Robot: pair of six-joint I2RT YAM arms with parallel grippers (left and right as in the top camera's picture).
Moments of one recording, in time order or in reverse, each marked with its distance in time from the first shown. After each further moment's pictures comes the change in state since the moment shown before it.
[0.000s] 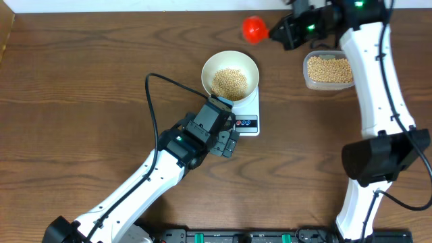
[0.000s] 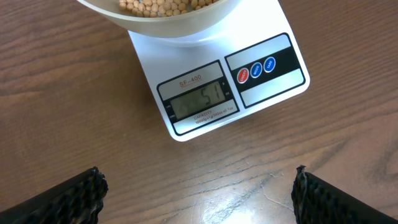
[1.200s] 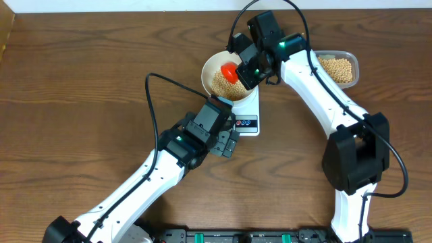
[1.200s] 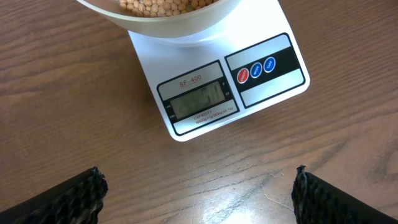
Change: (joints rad) left arm 0.000 0.000 0.000 0.000 0.000 0.000; right arm 0.238 0.000 -0.436 0.306 0.315 -0.020
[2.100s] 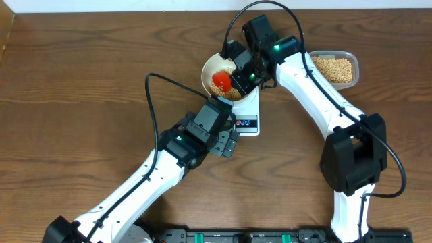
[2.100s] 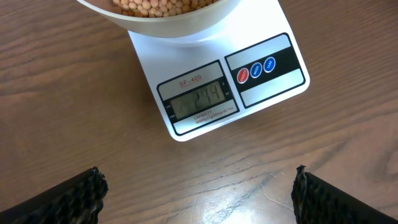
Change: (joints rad) left arm 0.000 0.000 0.000 0.000 0.000 0.000; right arm 0.025 0.000 -0.009 -0.033 -0.104 0.012
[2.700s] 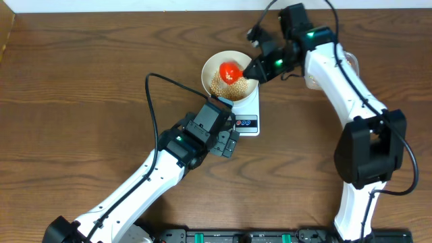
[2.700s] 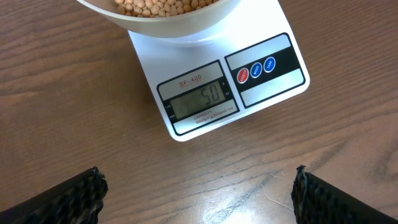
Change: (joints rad) left arm 0.000 0.000 0.000 0.000 0.000 0.000; right arm -0.185 0.000 -0.001 0.001 -0.335 0.051
